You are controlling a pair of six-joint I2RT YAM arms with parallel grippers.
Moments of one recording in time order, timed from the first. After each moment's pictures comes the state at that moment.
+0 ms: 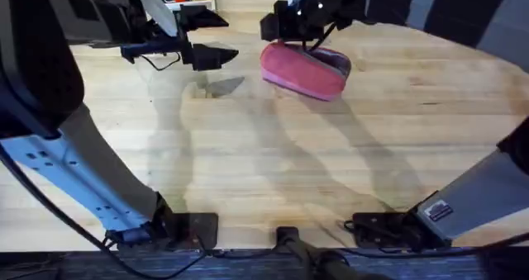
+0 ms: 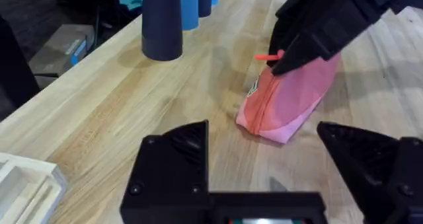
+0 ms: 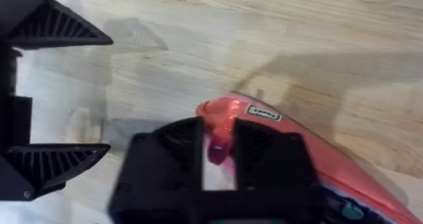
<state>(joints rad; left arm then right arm) 0.18 2.00 1.17 -0.20 1.39 0.89 0.50 1.87 1.48 -0.54 -0.05 0.37</state>
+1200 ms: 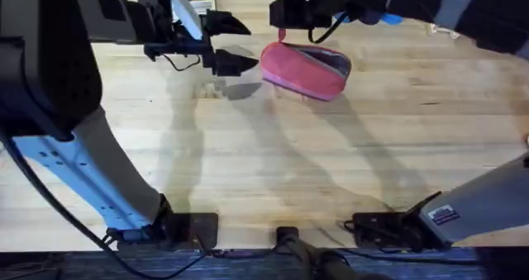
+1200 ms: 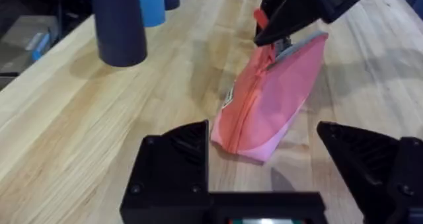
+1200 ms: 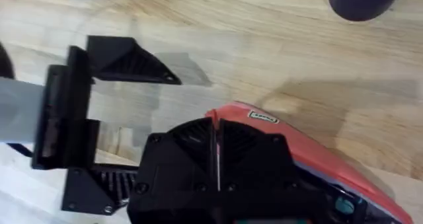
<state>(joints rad) 0.05 2.00 1.17 -0.22 1.33 0.89 0.50 1.78 1.48 -0.54 -0.02 0.39</state>
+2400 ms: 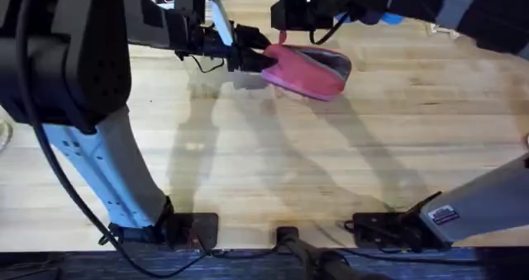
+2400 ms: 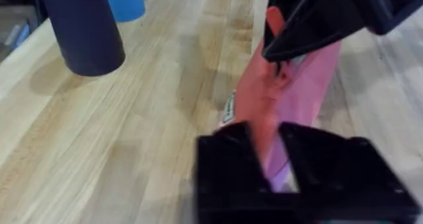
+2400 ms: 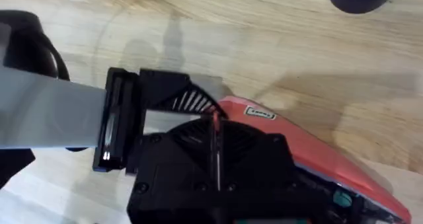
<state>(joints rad) -0.10 2.05 1.17 -0.05 1.22 0.78 0.50 1.78 1.48 -0.56 -0.02 0.39</state>
